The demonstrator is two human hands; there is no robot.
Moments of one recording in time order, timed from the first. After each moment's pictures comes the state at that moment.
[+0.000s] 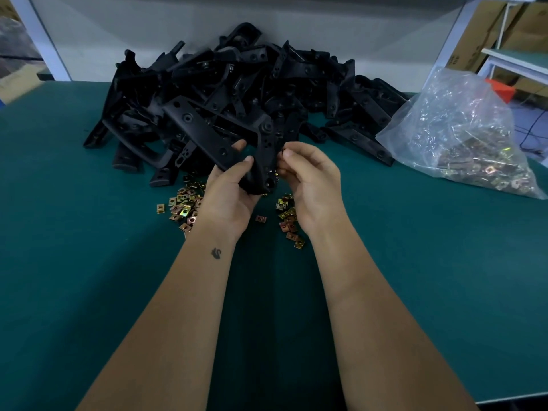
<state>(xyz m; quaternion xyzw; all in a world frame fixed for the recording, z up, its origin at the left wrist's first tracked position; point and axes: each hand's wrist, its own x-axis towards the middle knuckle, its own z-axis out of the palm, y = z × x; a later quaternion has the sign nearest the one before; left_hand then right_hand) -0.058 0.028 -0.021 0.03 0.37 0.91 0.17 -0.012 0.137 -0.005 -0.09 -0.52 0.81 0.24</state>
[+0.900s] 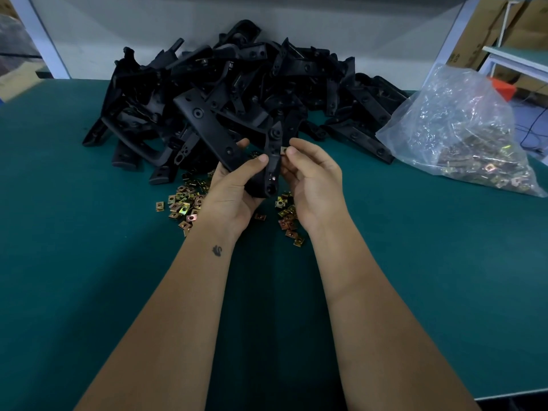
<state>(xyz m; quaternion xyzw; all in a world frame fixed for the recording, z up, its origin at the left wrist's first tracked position) -0.055 0.030 -0.020 0.07 0.39 0.90 0.18 -0.013 0.139 -0.007 -0.10 -0.47 0.85 0.23</state>
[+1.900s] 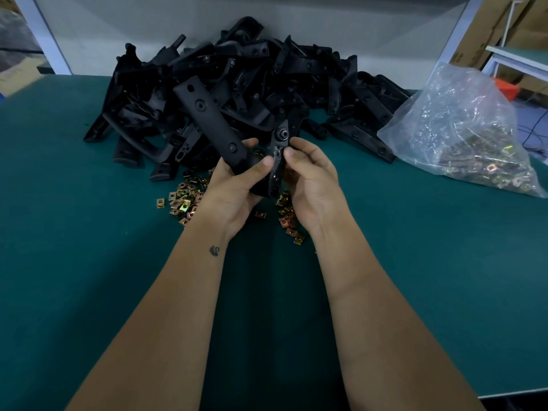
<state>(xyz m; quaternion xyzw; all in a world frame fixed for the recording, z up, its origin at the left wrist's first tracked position) -0.052 0.022 -0.020 0.13 0.44 0.87 0.18 -0.012 0.140 -0.007 -0.08 -0.47 0.86 0.18</state>
